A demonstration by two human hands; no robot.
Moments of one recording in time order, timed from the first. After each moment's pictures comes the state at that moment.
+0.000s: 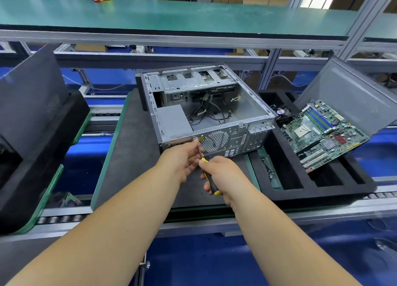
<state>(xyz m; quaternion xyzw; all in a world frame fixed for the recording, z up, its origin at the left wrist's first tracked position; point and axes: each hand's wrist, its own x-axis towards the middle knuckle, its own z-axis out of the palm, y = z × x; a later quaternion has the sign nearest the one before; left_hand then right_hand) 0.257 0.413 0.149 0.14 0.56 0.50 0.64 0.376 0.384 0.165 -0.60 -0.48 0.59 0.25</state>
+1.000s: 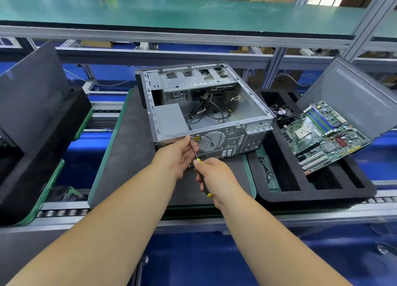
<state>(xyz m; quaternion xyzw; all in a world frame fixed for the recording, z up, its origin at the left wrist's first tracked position) 0.260 0.419 0.147 0.10 0.54 0.56 0.62 0.379 0.385 0.148 -0.59 -0.45 0.60 0.29</state>
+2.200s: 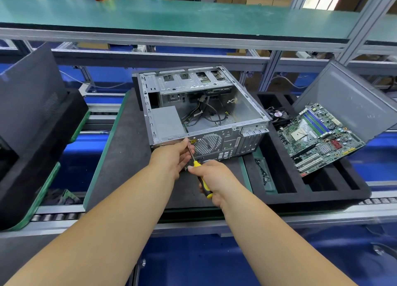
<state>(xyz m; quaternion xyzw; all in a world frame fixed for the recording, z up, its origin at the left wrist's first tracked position) 0.259 0.429 0.141 0.11 0.57 0.55 0.60 0.382 0.396 0.155 -0.60 -0.41 0.64 0.25</state>
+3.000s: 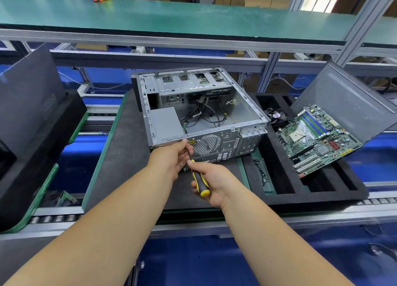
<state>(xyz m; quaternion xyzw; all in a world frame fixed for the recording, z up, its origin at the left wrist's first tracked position) 0.258 0.429 0.140 0.13 0.56 0.56 0.60 0.382 0.395 0.159 -0.53 -0.27 0.75 0.28</state>
